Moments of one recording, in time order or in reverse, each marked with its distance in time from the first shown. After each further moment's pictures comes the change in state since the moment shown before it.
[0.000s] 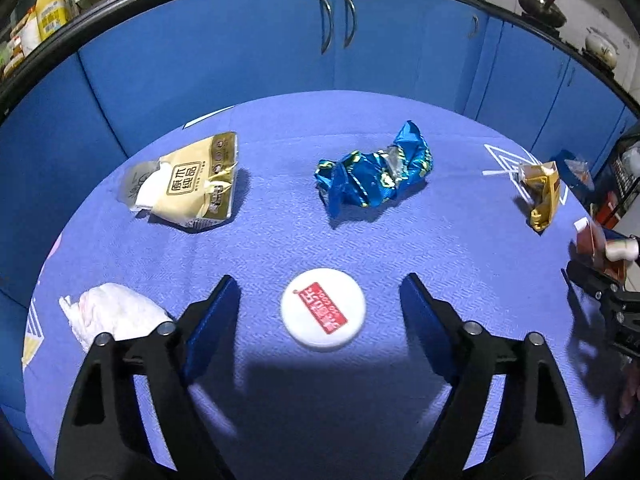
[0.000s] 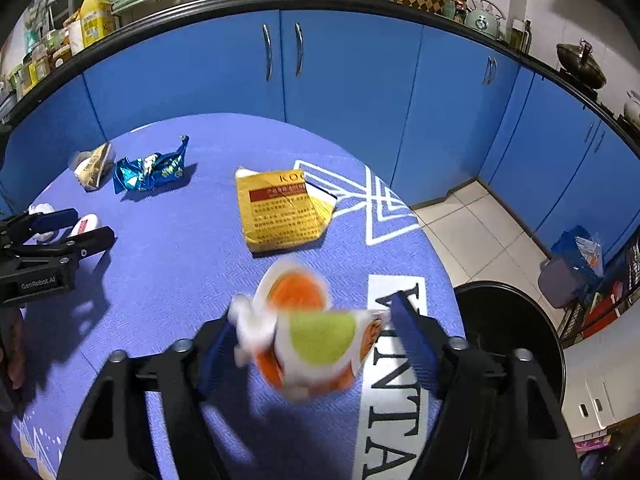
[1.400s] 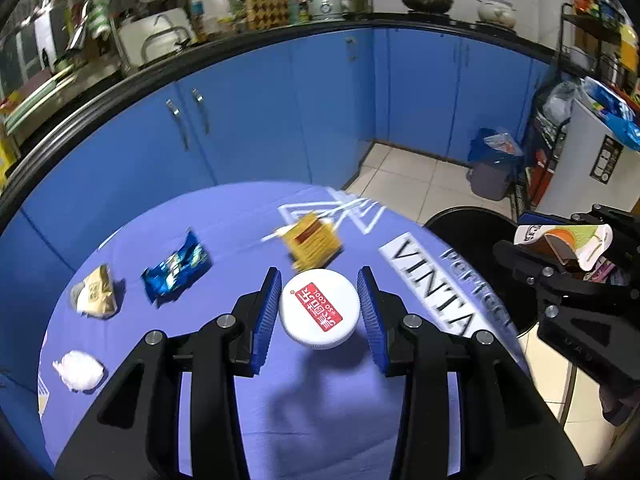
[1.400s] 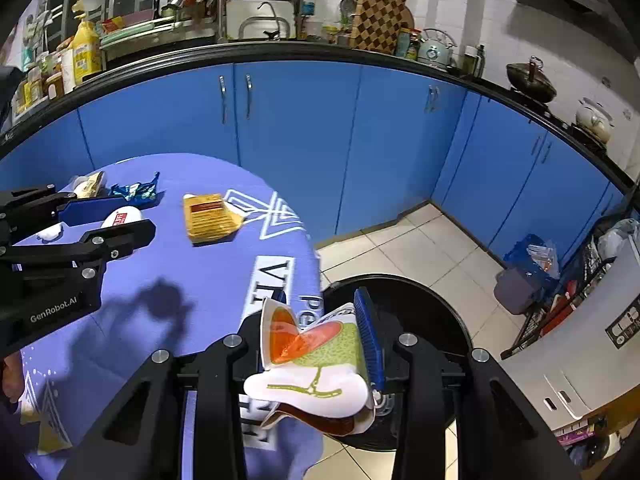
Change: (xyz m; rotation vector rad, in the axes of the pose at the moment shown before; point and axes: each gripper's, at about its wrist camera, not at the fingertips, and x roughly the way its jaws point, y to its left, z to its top) left arm -0.088 -0.167 0.006 0.294 -0.163 -0.130; right arm -0.099 -0.068 -0.035 0.026 -0.125 -0.120
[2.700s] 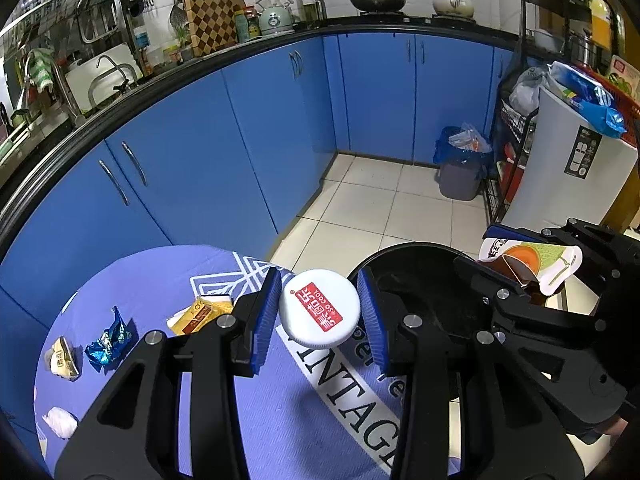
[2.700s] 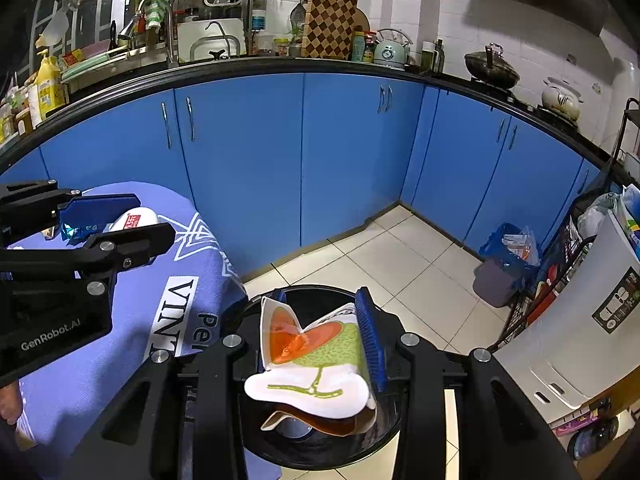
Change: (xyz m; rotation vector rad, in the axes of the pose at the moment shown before) left arm 0.023 -0.090 0.059 0.101 -0.022 -0.065; right arm 0.007 -0.077 -0.002 0.096 -0.047 -0.061
